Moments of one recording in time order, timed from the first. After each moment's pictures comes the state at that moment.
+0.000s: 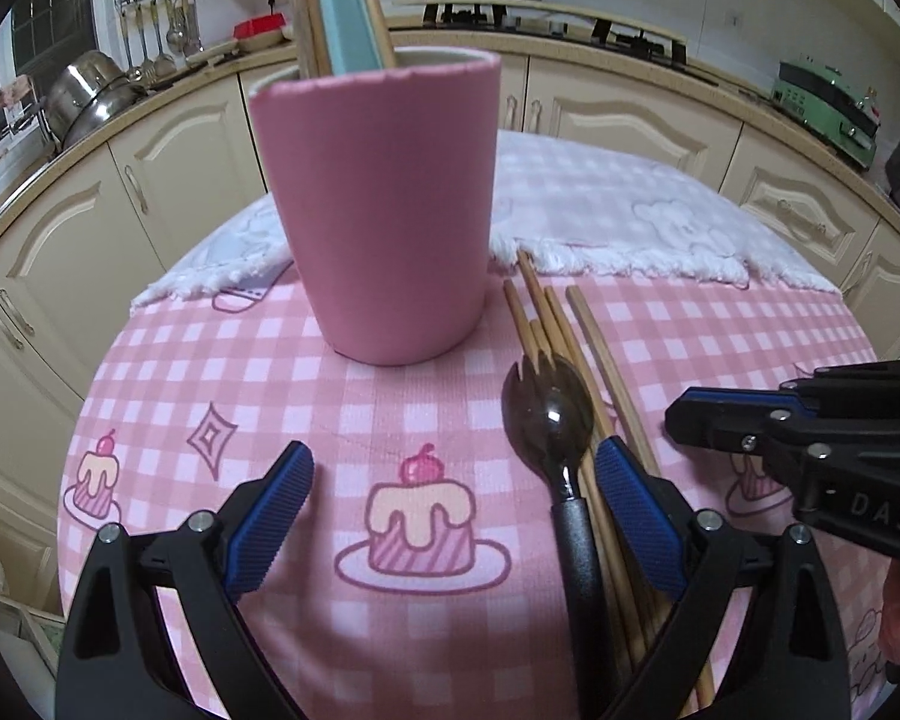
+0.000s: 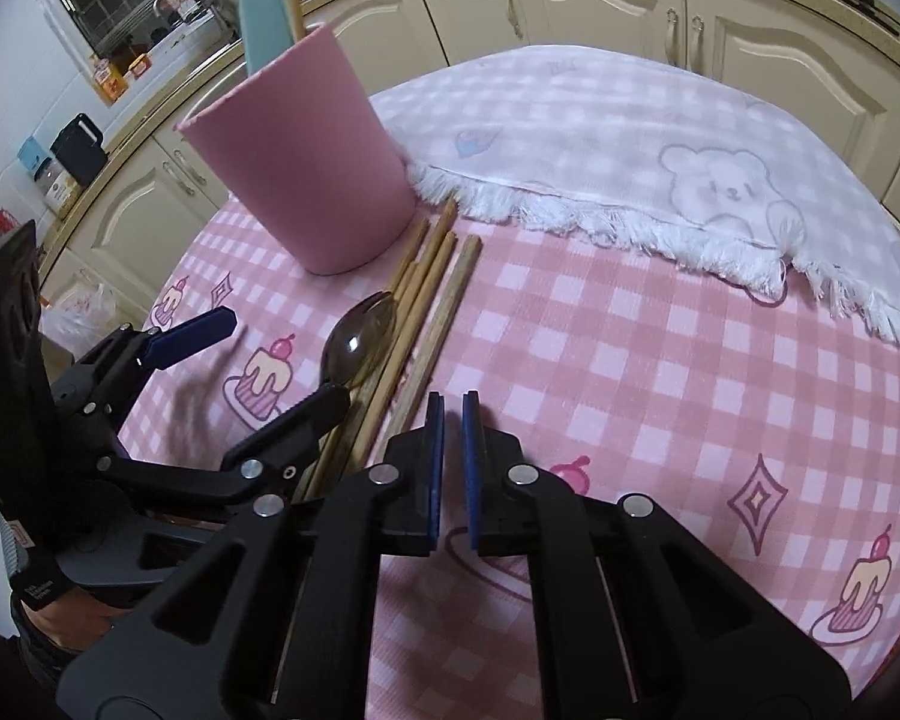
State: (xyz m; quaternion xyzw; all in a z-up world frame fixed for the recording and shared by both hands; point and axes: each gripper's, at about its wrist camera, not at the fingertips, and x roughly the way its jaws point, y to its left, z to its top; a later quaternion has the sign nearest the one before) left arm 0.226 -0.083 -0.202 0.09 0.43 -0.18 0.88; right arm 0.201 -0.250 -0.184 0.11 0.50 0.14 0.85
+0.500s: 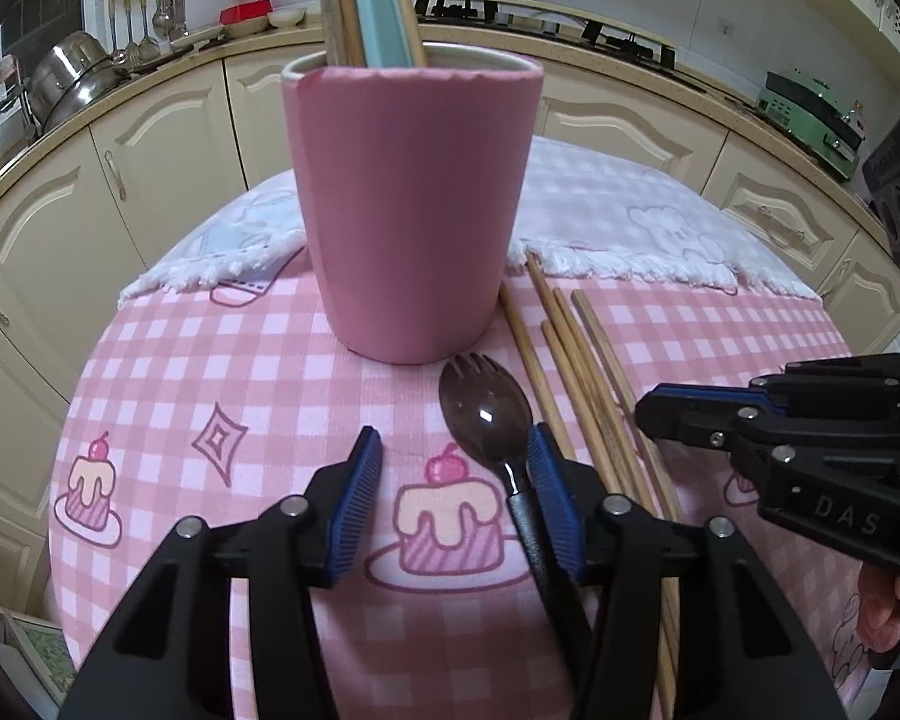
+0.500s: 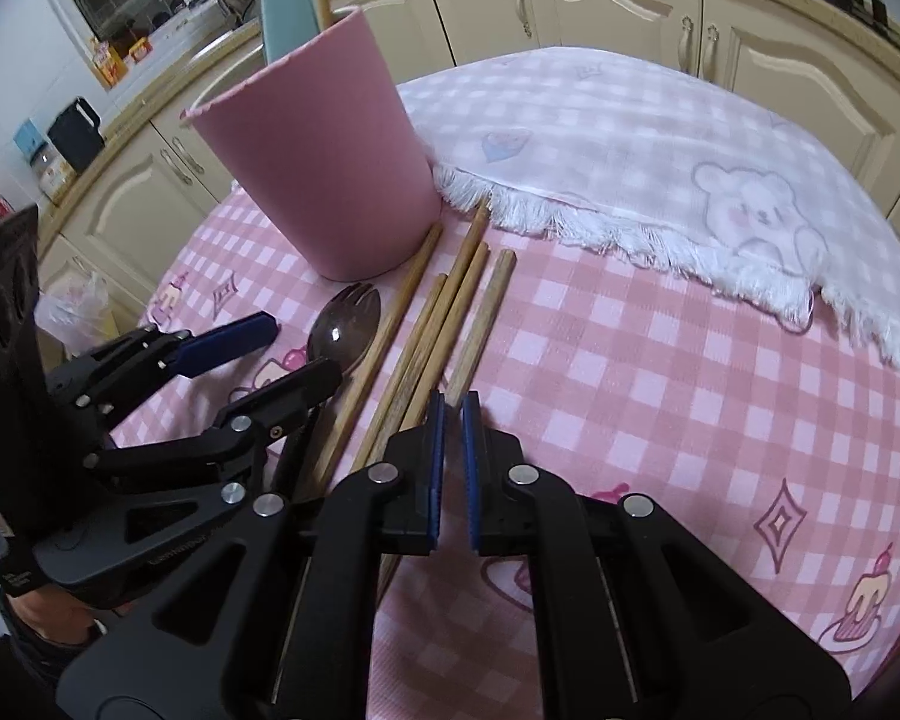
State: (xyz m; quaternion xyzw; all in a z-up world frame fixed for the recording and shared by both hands) left arm 0.235 -0.067 -0.199 0.07 0.44 -0.21 0.87; right arm 0.213 -0.220 -0.178 0.06 0.51 0.13 0.85
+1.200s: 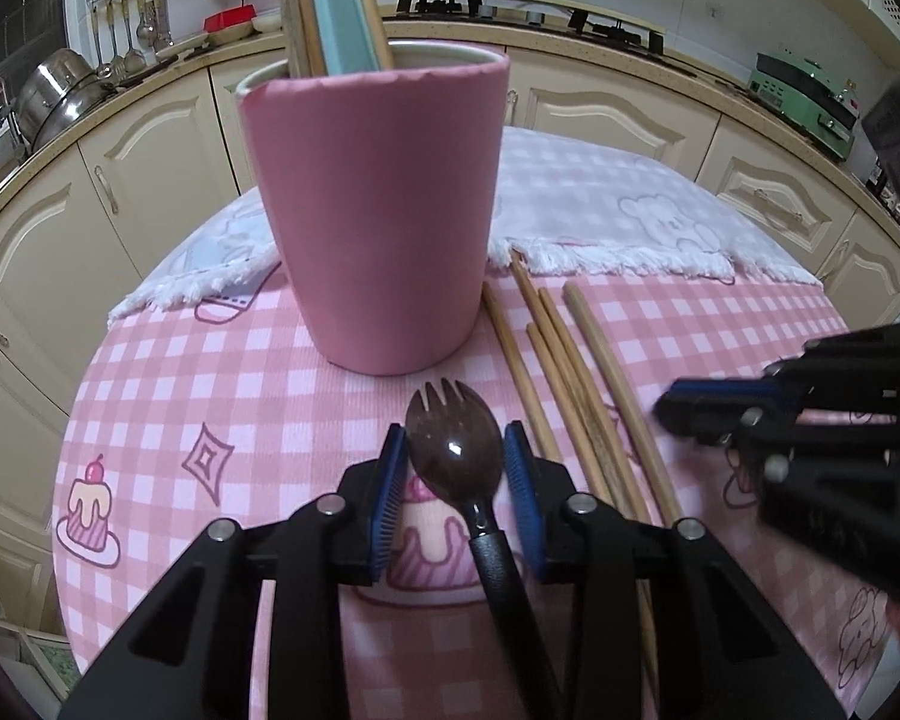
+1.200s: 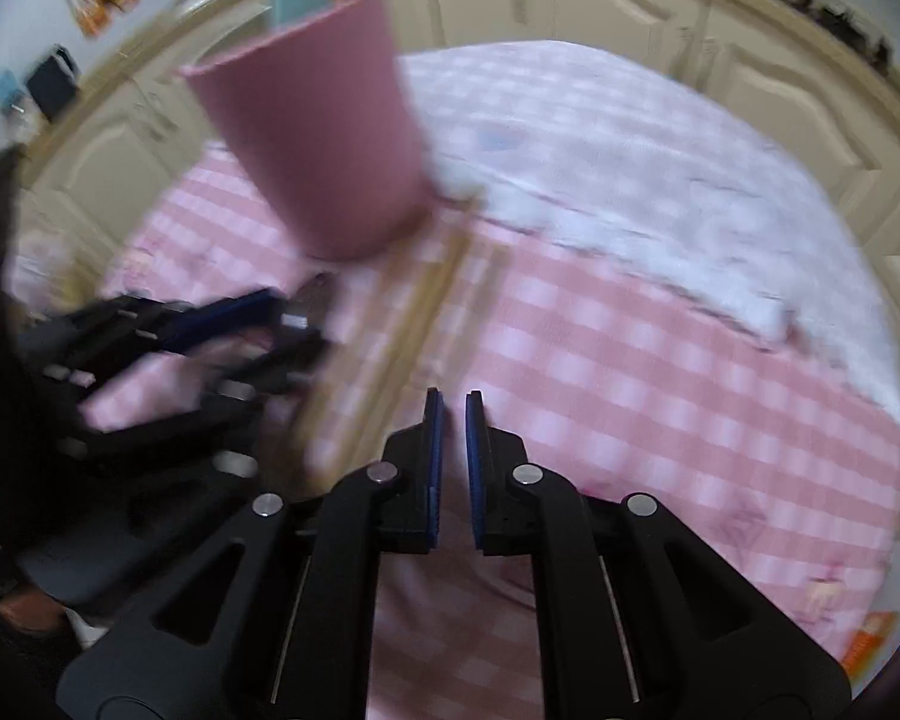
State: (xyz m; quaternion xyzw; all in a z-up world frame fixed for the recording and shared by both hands) left arm 0.237 -0.073 -0.199 0.09 0.44 -0.22 0.87; right arm 0.215 -0.222 -0.181 0.00 0.54 0.08 0.84
